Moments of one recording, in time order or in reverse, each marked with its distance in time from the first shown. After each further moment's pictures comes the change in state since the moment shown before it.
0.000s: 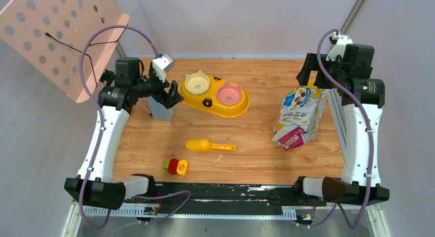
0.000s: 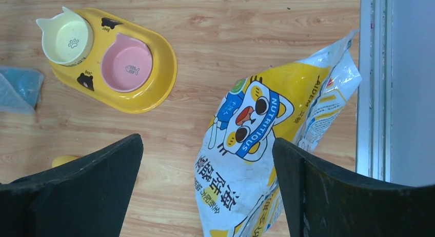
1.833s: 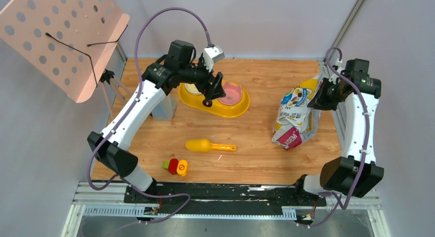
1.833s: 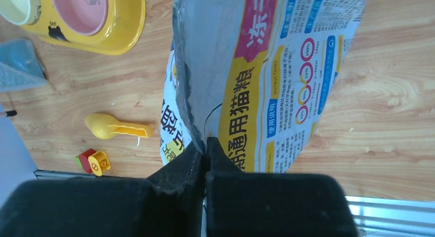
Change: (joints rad) left arm -0.431 0.375 0.360 0.013 -0.065 -0.149; right arm -0.208 0.127 -0.152 -0.221 -0.134 0.114
